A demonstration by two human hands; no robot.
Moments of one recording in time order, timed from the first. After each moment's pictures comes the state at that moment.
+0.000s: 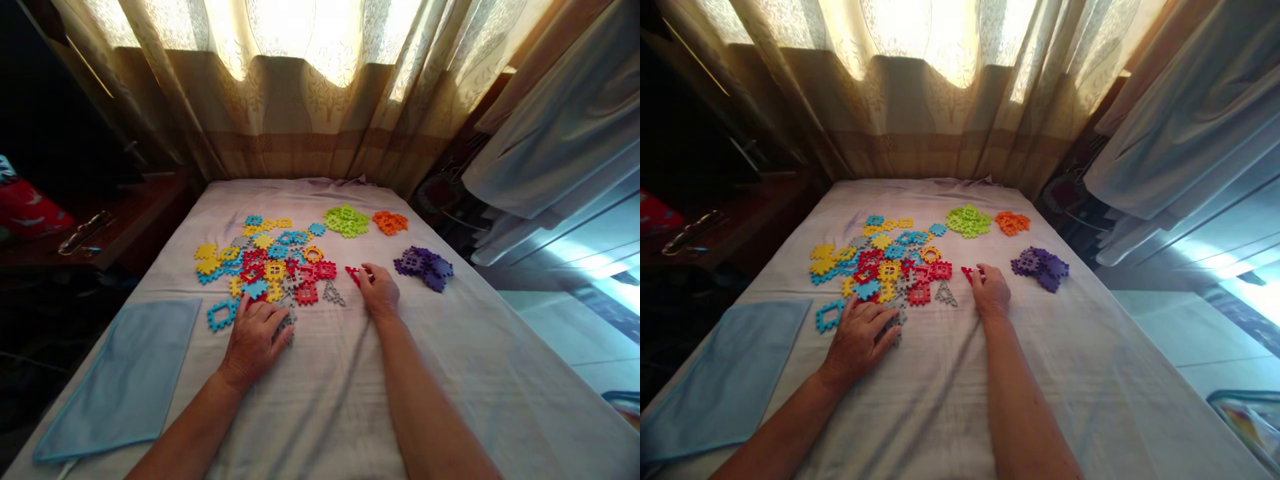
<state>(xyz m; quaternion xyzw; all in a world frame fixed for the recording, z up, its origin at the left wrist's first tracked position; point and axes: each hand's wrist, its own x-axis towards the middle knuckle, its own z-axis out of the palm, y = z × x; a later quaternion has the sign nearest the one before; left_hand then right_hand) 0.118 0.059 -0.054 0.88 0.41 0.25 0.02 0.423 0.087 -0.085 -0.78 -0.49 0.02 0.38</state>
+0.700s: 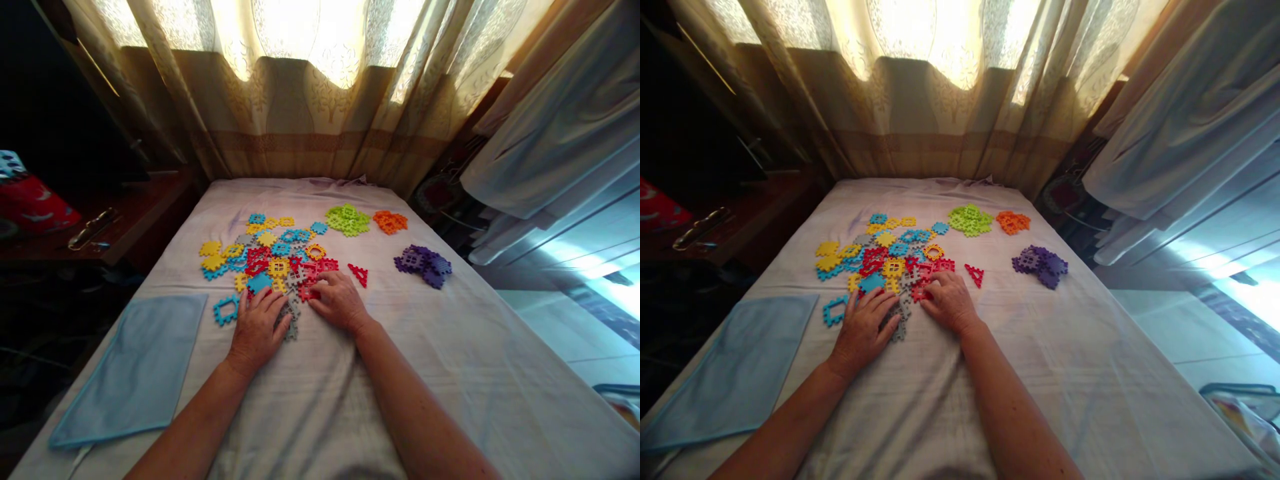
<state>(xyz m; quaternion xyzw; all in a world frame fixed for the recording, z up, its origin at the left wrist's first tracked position) 0.114 0.067 -0.069 0.86 0.44 0.26 0.02 0.344 0.071 -0.057 -0.56 -0.79 0.05 0.24</state>
